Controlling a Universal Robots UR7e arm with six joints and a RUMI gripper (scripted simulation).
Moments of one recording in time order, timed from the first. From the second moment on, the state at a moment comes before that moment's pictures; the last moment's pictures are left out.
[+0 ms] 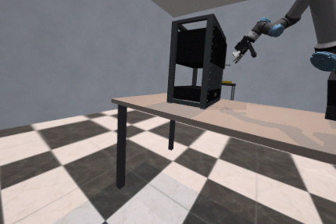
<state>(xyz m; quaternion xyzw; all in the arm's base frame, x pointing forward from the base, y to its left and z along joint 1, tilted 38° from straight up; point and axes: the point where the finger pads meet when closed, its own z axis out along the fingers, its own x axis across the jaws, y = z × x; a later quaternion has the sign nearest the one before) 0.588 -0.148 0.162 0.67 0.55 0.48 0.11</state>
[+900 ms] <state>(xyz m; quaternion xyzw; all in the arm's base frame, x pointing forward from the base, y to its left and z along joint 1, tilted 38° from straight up) 0.589 -0.150 0.166 0.67 0.56 0.48 0.11</state>
